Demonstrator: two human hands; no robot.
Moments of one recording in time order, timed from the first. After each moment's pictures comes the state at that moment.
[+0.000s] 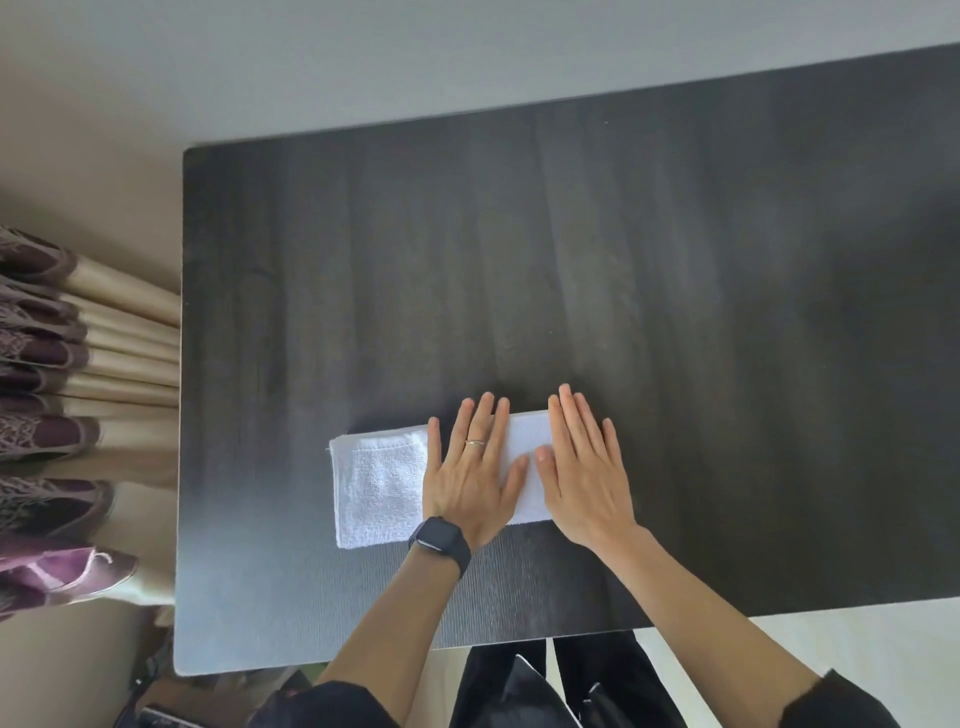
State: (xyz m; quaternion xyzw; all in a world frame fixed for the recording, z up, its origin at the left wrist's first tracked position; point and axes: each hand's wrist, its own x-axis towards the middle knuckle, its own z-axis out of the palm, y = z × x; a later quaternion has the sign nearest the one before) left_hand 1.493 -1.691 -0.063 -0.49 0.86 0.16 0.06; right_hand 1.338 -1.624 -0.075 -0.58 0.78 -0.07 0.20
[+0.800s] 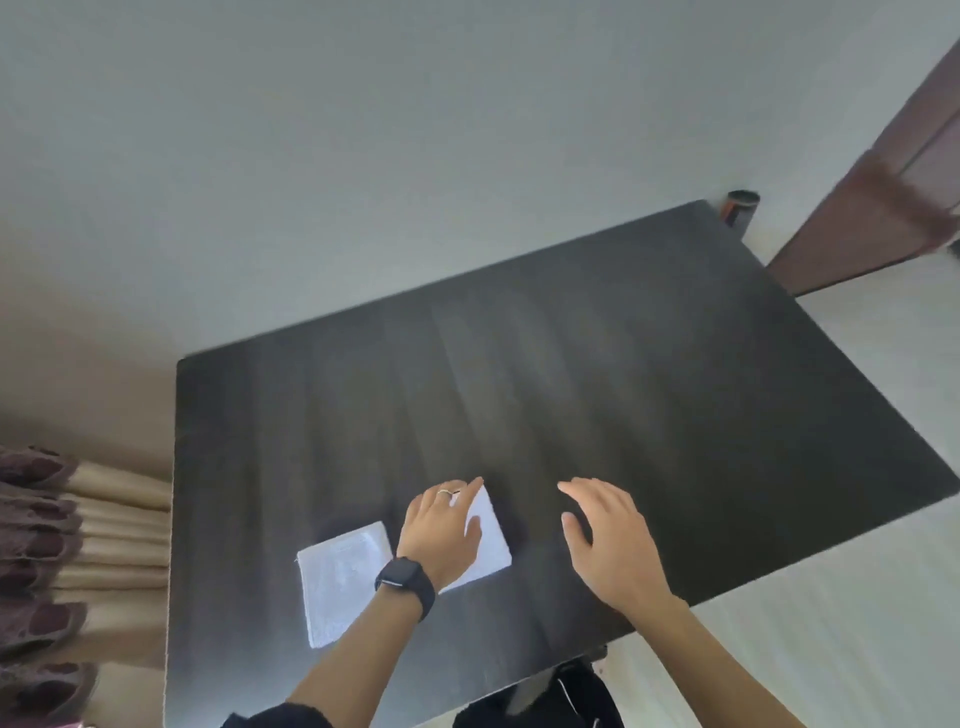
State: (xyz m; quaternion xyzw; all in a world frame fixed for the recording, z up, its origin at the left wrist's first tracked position) left_hand 1.439 -1.689 0.050 -0.41 0.88 0.21 0.11; right_hand 1.262 -1.535 0.063 -0.46 0.84 -0.21 0.19
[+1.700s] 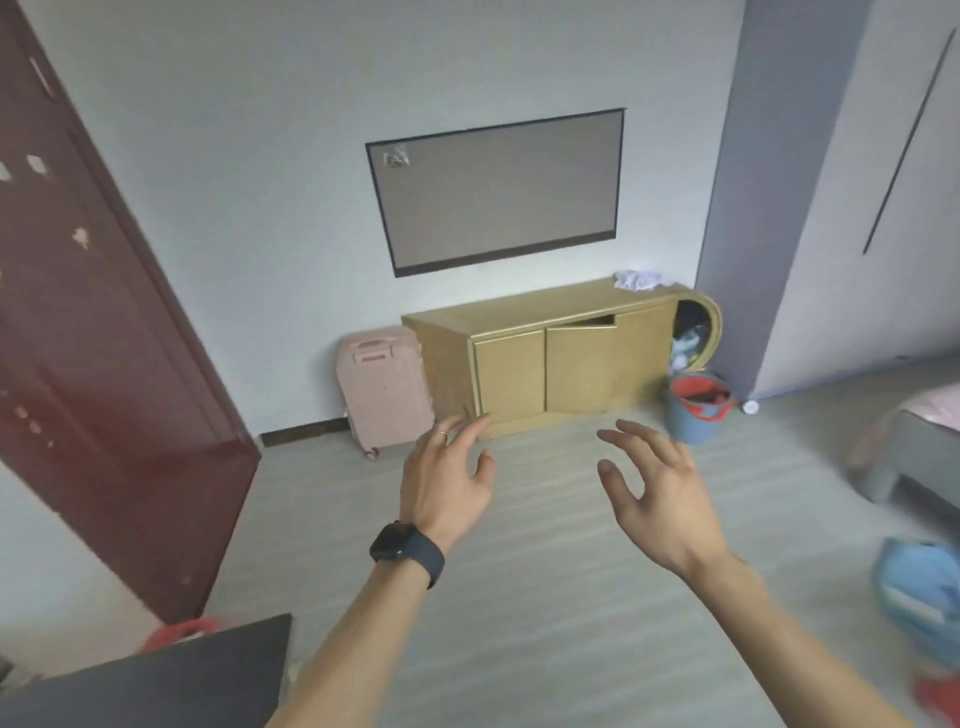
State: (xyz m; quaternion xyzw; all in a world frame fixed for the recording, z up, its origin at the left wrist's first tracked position) left_hand 1.060 -1.090 0.331 0.32 0.89 0.30 -0.13; right_hand 1.210 -0.890 0.307 0.16 0.89 -0.24 -0.35
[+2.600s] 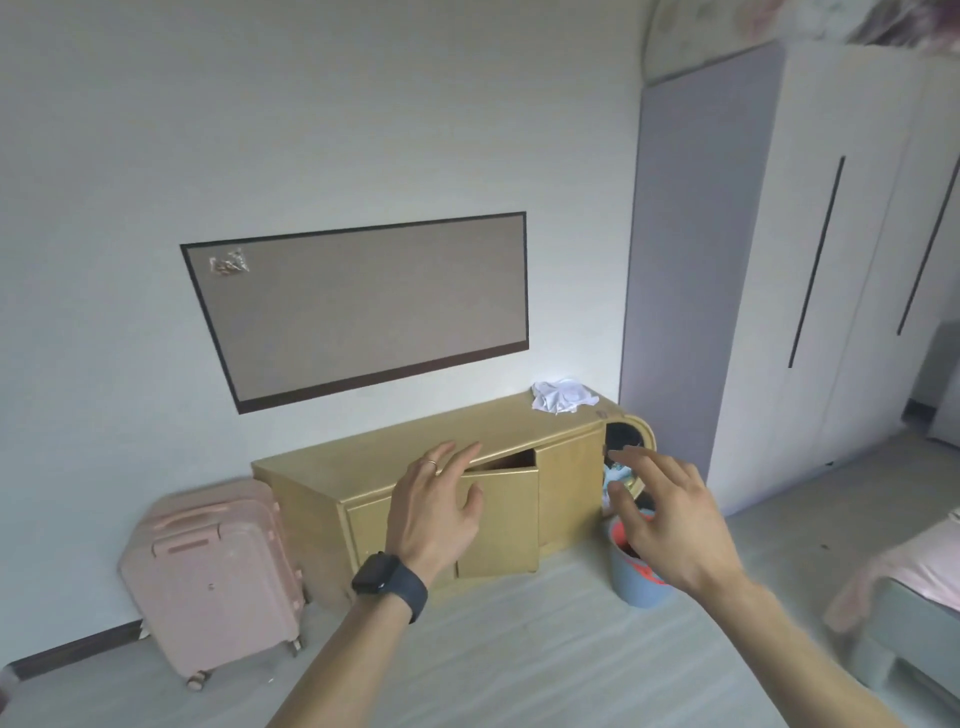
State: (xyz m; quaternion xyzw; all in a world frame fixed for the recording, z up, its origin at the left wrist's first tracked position) left_hand 0.686 -0.600 0.389 0.41 0.85 0.30 -0.12; right_hand 0.878 -0.405 0.374 0.24 0.88 -0.17 -0.37
